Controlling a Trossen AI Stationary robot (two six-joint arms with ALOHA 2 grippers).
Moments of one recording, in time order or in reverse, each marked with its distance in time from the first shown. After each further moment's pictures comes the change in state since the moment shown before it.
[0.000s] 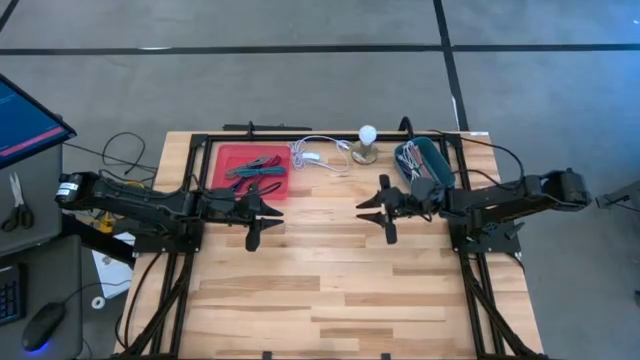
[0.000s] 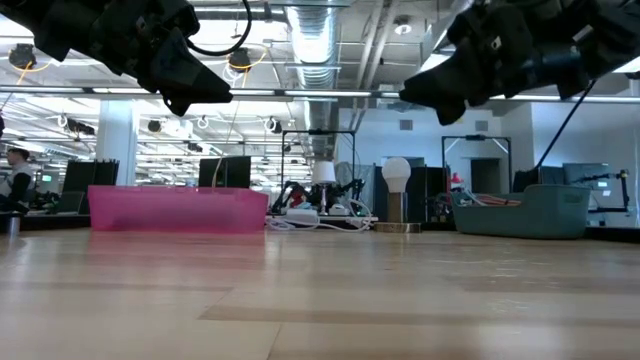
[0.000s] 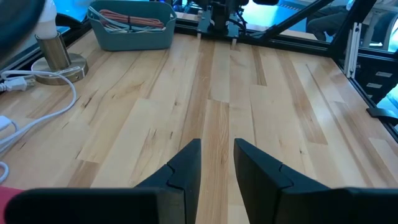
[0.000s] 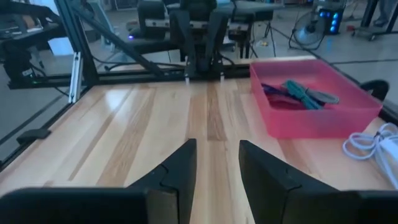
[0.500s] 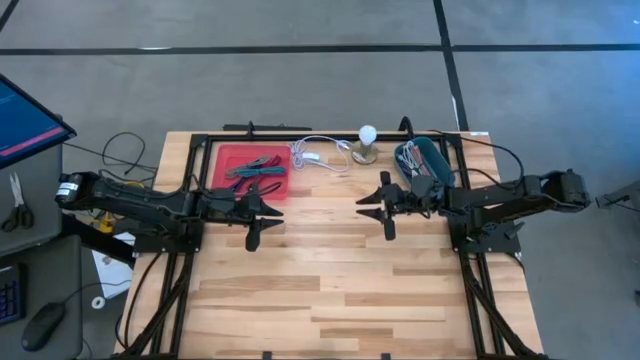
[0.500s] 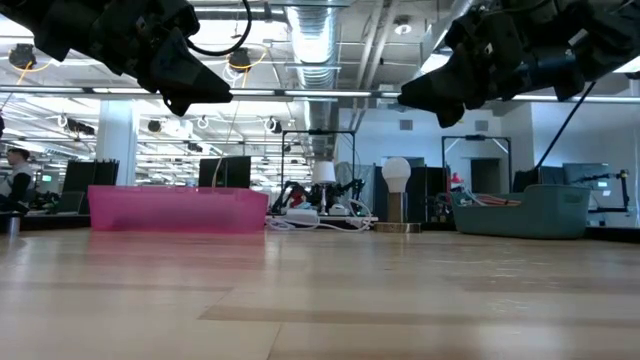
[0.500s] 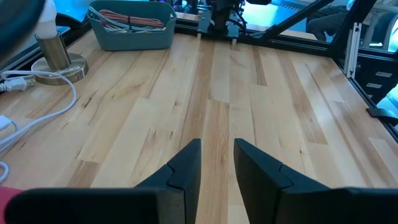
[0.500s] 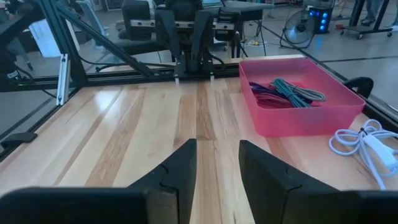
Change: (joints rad) left arm 0.000 0.000 0.000 0.000 0.000 0.000; right arm -0.036 0.002 0.000 0.004 0.000 -0.005
